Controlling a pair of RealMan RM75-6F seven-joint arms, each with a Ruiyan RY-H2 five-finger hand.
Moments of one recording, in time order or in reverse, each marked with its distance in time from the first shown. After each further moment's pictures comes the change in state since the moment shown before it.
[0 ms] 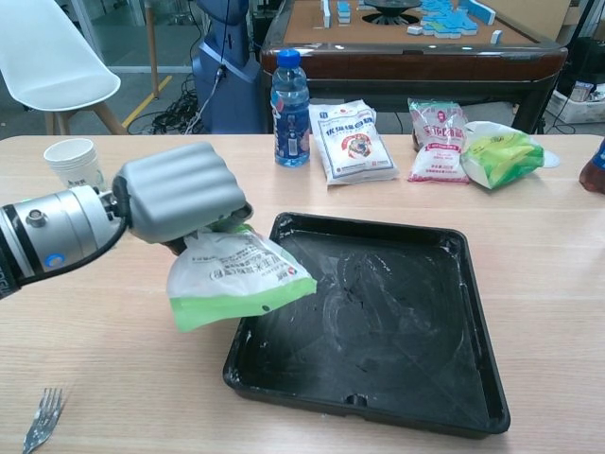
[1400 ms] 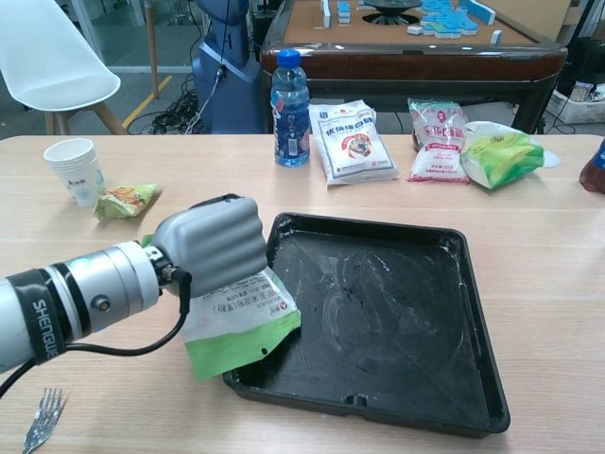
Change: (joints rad) left arm -0.043 -0.128 0.083 -0.066 -0.320 -0.010 0.928; right arm -0.011 -0.014 0.006 0.048 0.017 0.005 0.048
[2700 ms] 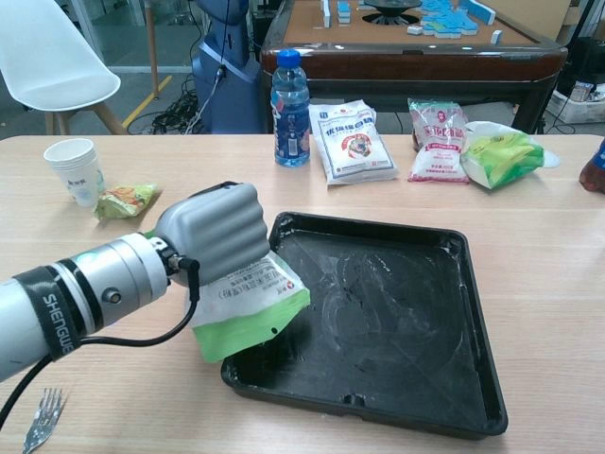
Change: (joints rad) left arm -0.034 -0.024 0.014 -0.025 -0.100 0.103 0.035; right arm -0.006 -0.006 0.003 0.003 0.008 -0.001 0.000
